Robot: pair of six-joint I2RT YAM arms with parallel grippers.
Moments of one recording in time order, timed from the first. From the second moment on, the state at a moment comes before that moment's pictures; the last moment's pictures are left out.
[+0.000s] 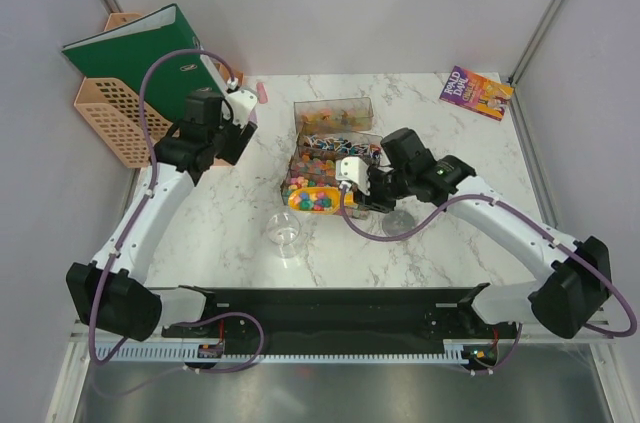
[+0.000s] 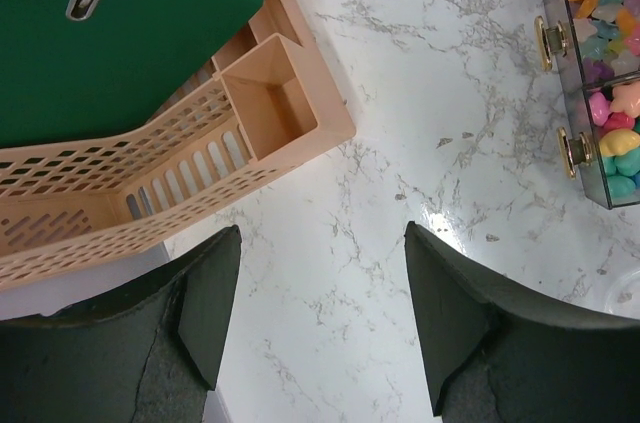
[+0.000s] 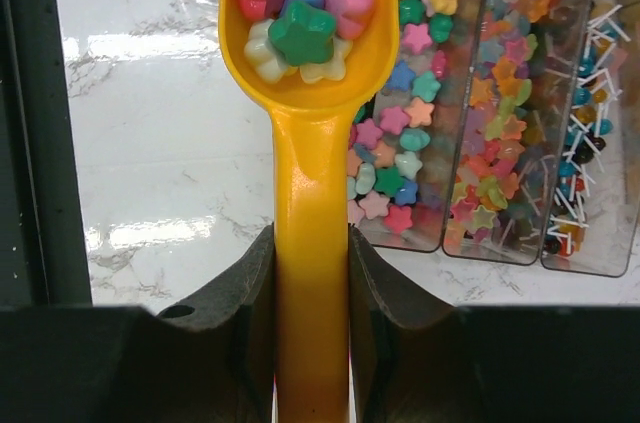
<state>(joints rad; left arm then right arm) -0.25 1.29 1.26 -0.63 -0.14 0.42 0.65 1.31 1.13 -0.67 -0.46 -0.74</state>
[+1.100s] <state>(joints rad) -0.24 1.21 1.19 -0.57 -0.15 0.39 0.94 1.59 1.48 -1.01 -0.07 -0.90</state>
